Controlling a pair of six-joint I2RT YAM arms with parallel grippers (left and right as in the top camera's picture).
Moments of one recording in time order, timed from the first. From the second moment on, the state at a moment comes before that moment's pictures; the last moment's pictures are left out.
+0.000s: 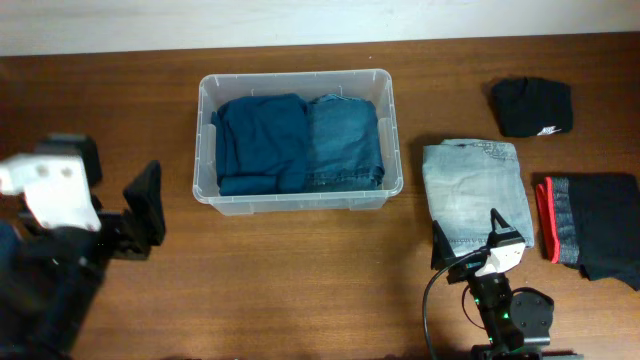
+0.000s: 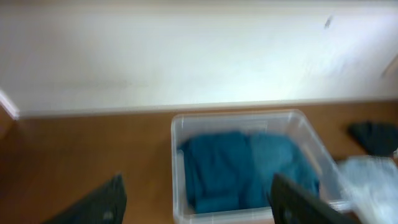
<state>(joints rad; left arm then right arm) 0.04 0.88 1.56 -1.00 0.16 -0.01 -0.03 0.01 0.01 -0.06 -0.20 0.06</state>
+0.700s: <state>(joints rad) 0.04 0.93 0.95 -0.63 -0.22 -0.03 -0.03 0.01 0.01 -0.06 -0.20 0.06</state>
